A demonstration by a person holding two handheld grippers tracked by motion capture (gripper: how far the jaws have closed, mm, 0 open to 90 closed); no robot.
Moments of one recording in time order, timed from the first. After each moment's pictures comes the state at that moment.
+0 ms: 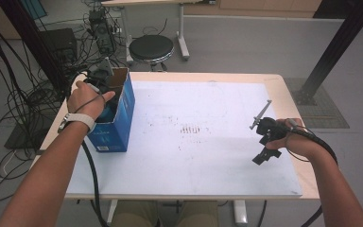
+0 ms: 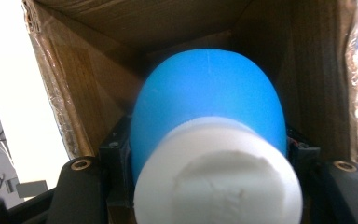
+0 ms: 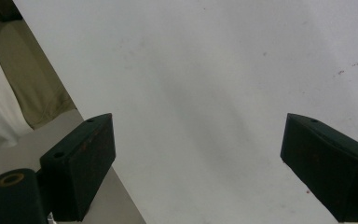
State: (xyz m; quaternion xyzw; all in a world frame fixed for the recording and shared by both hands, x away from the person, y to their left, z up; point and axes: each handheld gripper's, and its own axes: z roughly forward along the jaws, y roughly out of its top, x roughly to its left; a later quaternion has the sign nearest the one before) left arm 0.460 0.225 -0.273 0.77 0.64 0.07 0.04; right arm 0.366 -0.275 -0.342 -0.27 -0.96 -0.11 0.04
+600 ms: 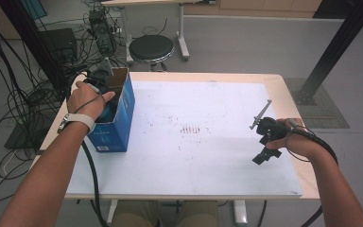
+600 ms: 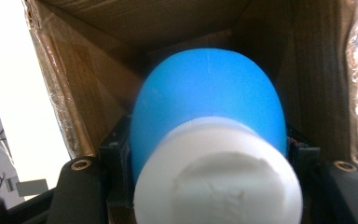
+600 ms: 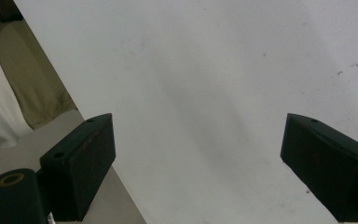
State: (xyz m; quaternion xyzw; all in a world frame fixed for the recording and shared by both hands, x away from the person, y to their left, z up) left arm 0.459 0.225 -0.273 0.77 0.64 0.07 0.04; right arm 0.366 -0.275 -0.341 -0.27 -0.96 -0.11 0.04
